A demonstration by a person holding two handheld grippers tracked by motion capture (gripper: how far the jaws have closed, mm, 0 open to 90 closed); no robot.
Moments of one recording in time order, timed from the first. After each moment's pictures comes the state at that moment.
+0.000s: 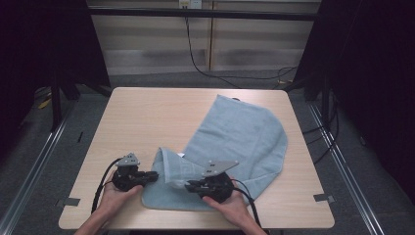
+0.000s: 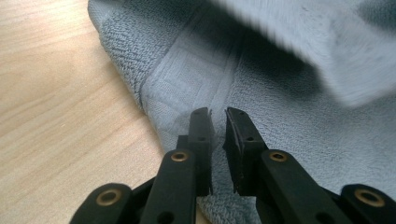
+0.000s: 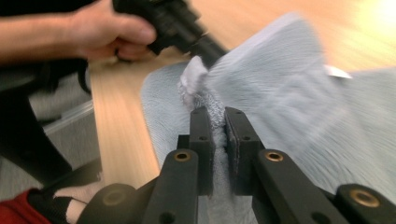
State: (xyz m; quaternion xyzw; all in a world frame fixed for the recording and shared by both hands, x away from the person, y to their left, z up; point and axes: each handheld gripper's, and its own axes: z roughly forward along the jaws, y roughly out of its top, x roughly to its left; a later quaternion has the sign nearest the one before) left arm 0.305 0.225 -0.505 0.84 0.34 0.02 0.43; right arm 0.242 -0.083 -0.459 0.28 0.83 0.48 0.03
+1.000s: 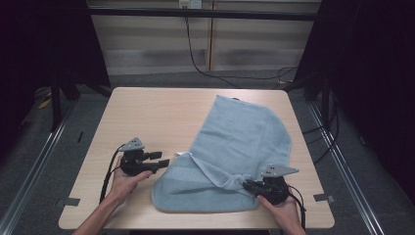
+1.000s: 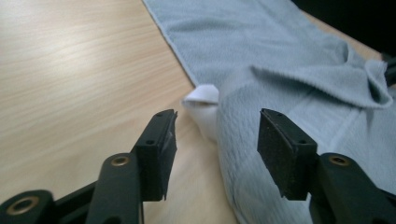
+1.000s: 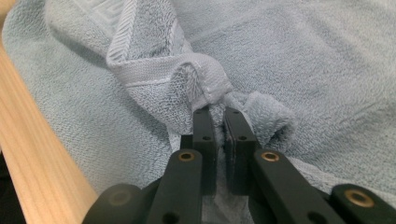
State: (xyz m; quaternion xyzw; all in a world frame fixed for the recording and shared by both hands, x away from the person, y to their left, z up) left arm 0.341 0.198 -0.486 0.80 0.34 0.02 0.49; right arm 0.224 -0.229 -0.487 0.42 0.80 0.42 0.10
